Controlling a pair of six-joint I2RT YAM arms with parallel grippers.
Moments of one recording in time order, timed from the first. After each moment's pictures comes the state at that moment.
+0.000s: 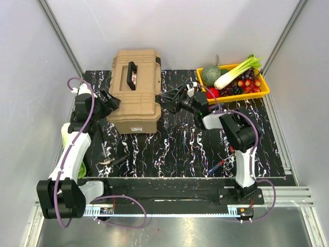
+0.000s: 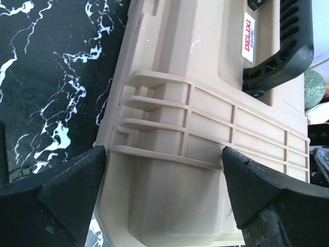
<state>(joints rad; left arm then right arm) 0.02 1.11 0.86 -0.22 0.14 -0.59 0.49 2.04 1.05 1.05 -0.53 1.55</state>
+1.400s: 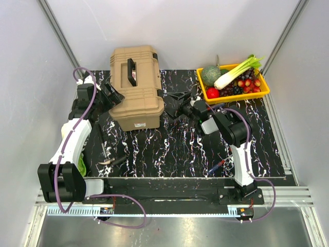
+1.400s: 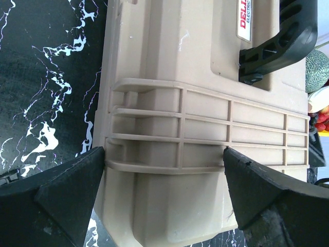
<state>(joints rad) 0.01 1.28 1.03 -0.31 0.21 -0.57 0.47 2.19 1.03 1.19 -0.37 1.94</state>
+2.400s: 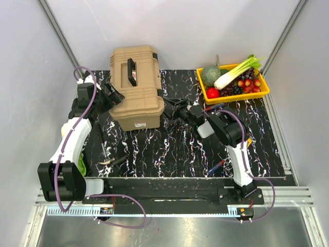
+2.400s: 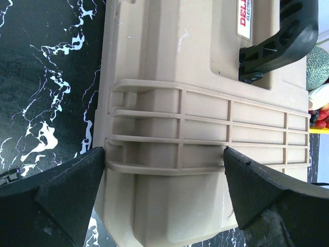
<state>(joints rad) 0.01 1.29 1.05 -0.33 0.22 -0.56 0.54 2.24 1.00 1.27 -0.28 2.05</state>
